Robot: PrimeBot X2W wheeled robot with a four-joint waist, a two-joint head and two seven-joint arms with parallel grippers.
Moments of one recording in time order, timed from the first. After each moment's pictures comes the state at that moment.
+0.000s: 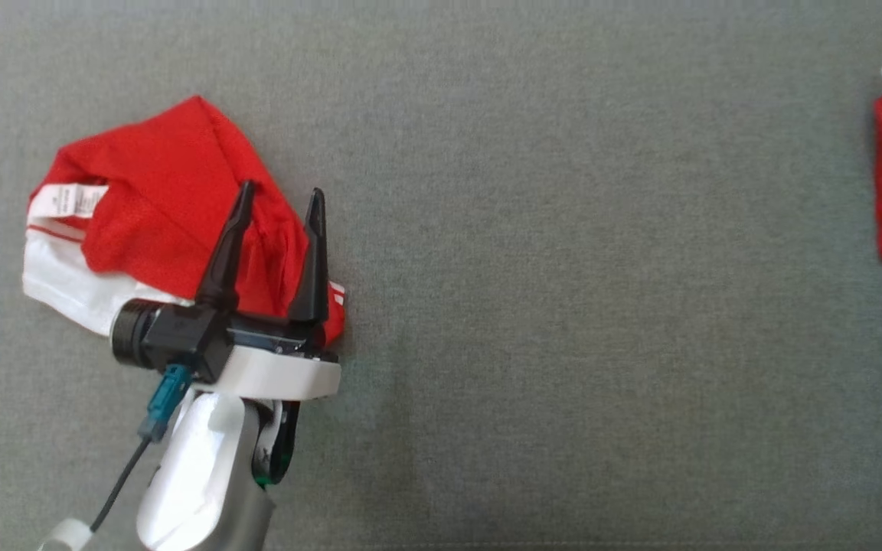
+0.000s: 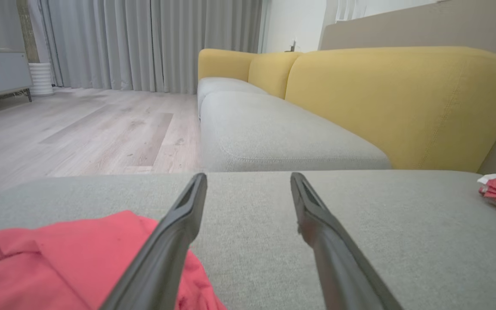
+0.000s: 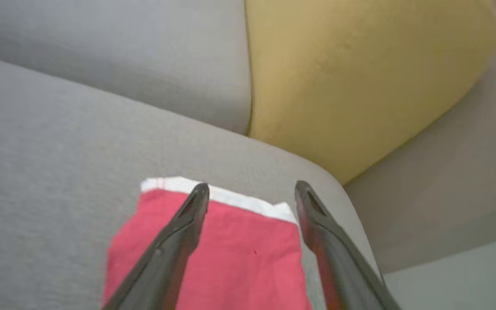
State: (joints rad) left arm -0.32 0.04 -0.25 0.24 -0.19 -0.02 -0.26; right arm -0.71 -0.57 0.00 0.72 0.00 0.13 0.10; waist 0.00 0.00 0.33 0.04
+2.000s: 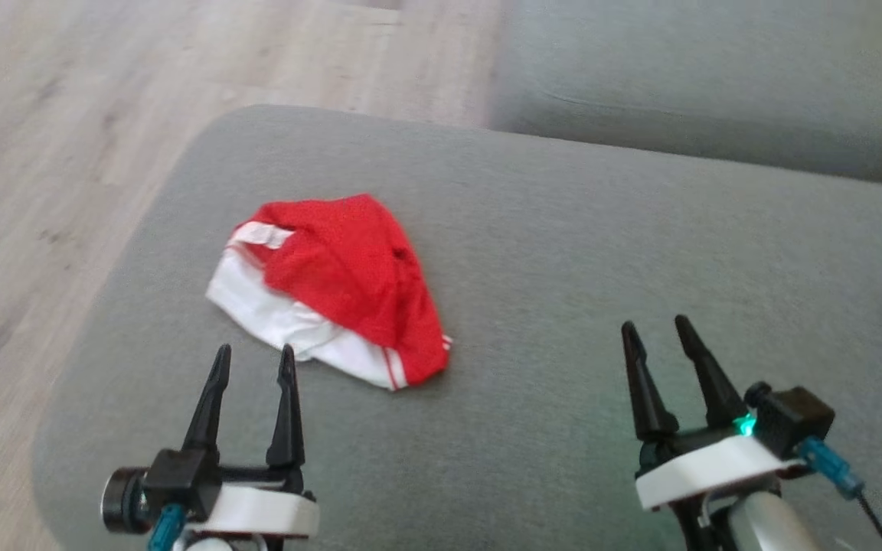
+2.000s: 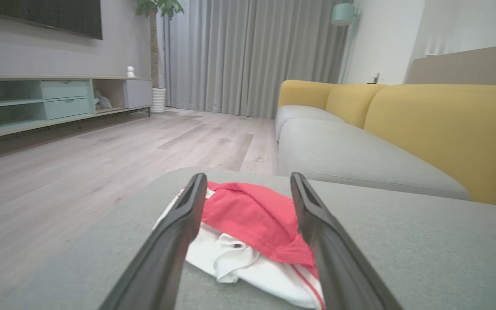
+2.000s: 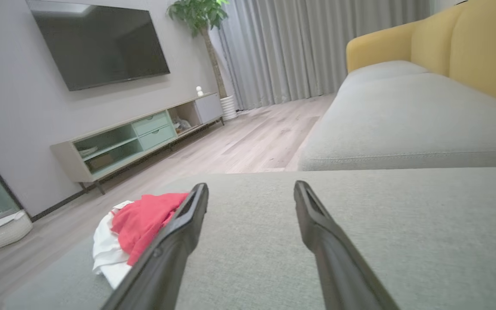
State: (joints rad) left arm -0.01 0.05 -0.19 0.20 -0.18 0.03 -0.26; right arm -0.04 -0.05 0.21 0.27 0.31 0.13 -0.25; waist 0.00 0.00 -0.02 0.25
